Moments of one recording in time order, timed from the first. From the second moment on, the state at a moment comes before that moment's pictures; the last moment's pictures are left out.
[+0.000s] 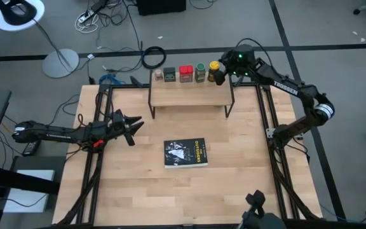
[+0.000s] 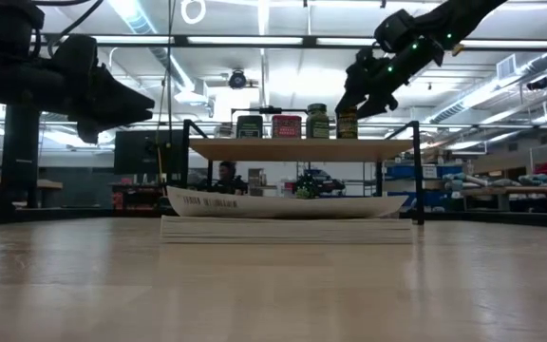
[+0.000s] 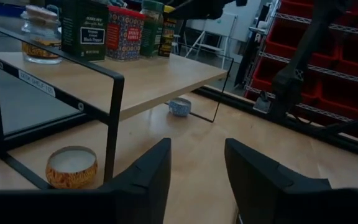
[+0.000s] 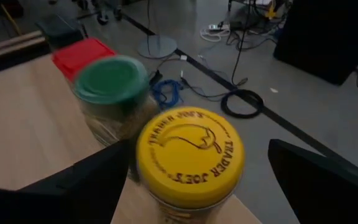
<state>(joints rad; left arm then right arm) 0.00 0.43 0.01 0.40 -0.46 -0.27 -0.84 1.44 1.14 -0.19 -0.13 -0.08</state>
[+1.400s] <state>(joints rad) 0.00 0.45 0.01 0.39 -0.47 -0.29 -0.41 1.03 1.06 -0.37 -0.08 0.02</state>
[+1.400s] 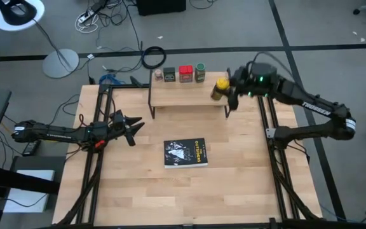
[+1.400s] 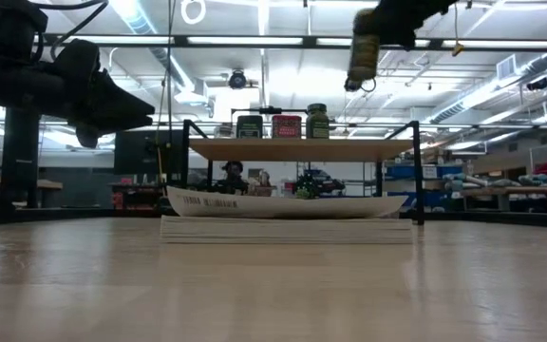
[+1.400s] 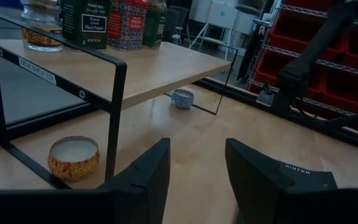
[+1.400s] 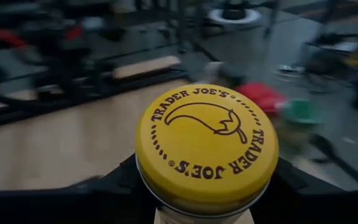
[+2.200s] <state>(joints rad) 0.00 0.45 0.01 0.41 -0.47 -0.35 0.07 1.11 0.39 0.14 0.49 0.48</state>
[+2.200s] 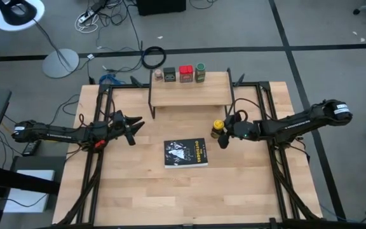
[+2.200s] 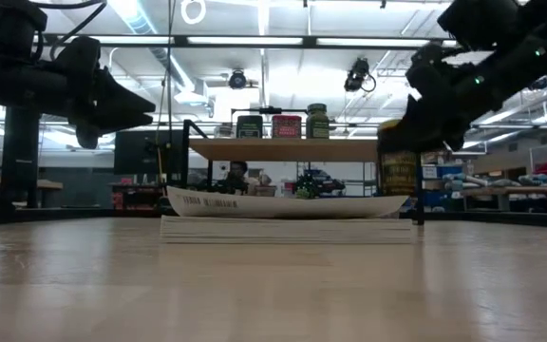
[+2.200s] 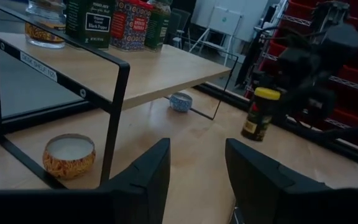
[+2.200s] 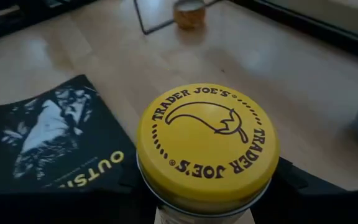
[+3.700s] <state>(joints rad) 0.48 1.26 1.06 -0.34 -0.36 0.20 0.17 1.01 0.65 0.28 0.45 0.02</state>
